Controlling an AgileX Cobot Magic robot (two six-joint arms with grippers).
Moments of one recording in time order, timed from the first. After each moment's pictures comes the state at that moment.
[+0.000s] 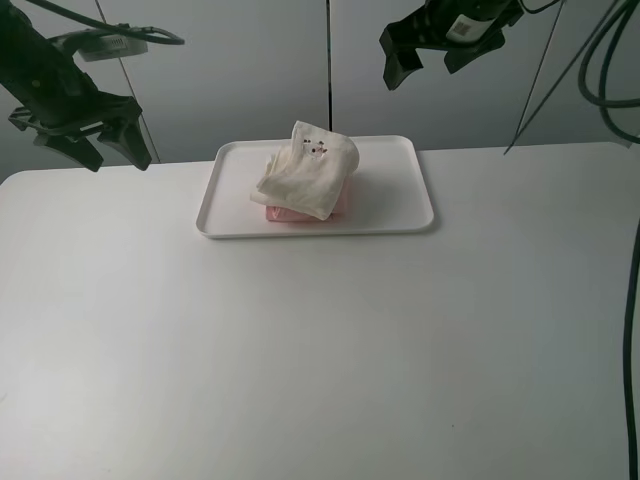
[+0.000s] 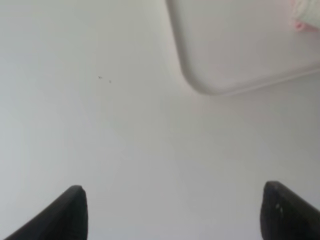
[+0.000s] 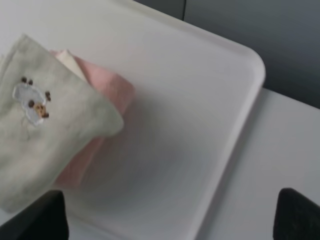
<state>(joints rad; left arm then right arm) -0.07 1.81 -1.45 -0.21 1.00 0.21 0.33 1.85 -1.60 0.04 0.84 -0.09</state>
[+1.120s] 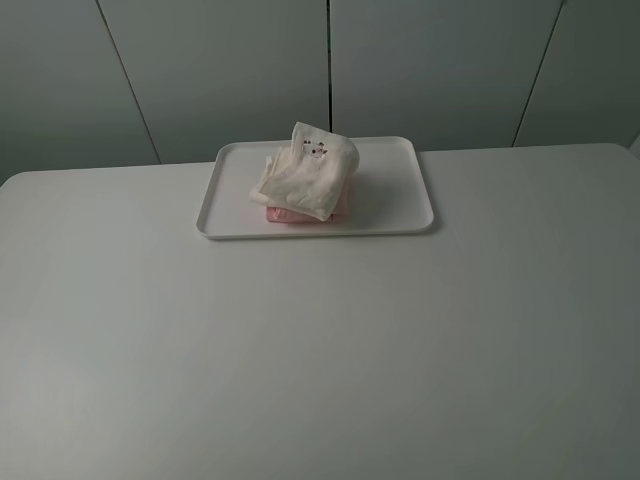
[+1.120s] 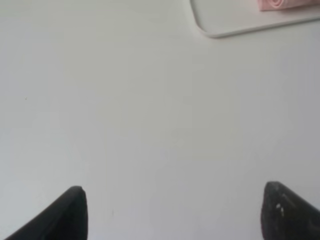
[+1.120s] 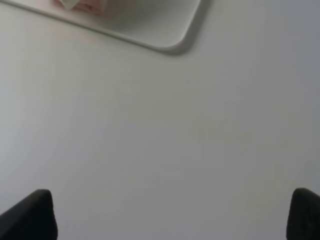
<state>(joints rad) -0.07 0.33 -0.70 -0.04 1.17 0.09 0.33 0.50 -0.67 -0.01 1.07 -0.02</state>
